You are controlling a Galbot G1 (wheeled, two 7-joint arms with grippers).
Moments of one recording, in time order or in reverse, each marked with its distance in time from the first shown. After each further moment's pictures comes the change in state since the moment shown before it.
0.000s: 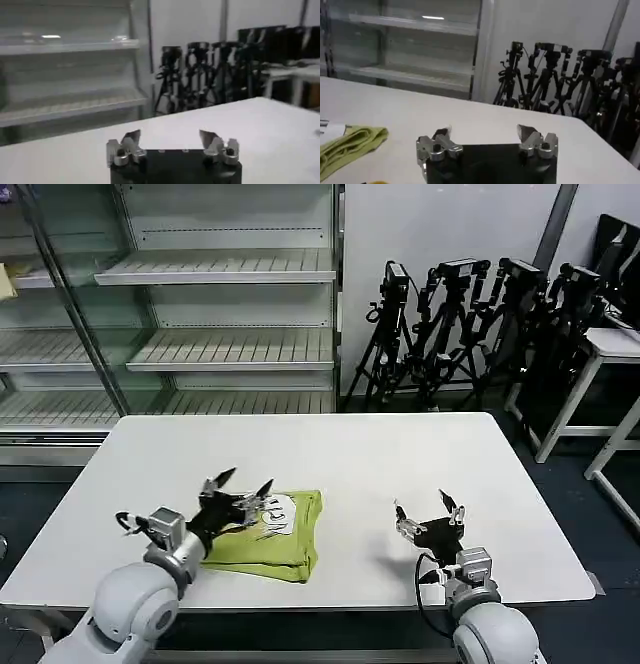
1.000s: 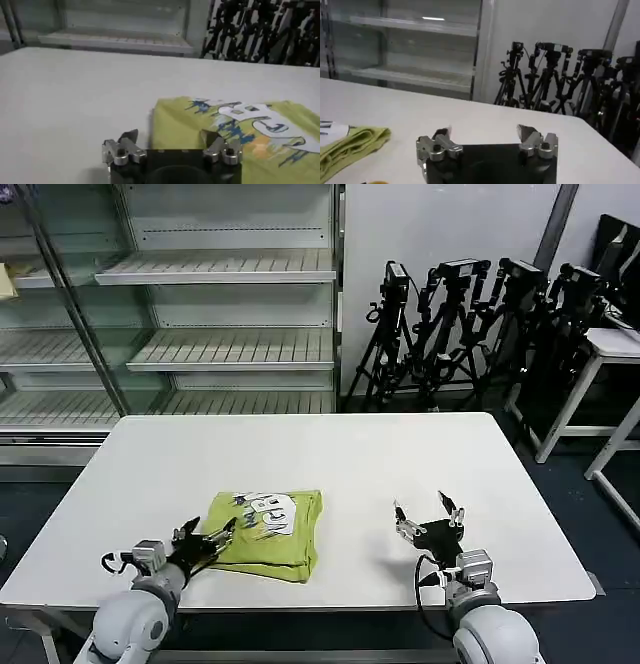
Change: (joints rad) left arm 0.108 -0.125 -0.098 0.190 -0.073 -0.021 0.000; right arm -0.010 0.006 0.001 0.006 0.000 0.001 -0.001
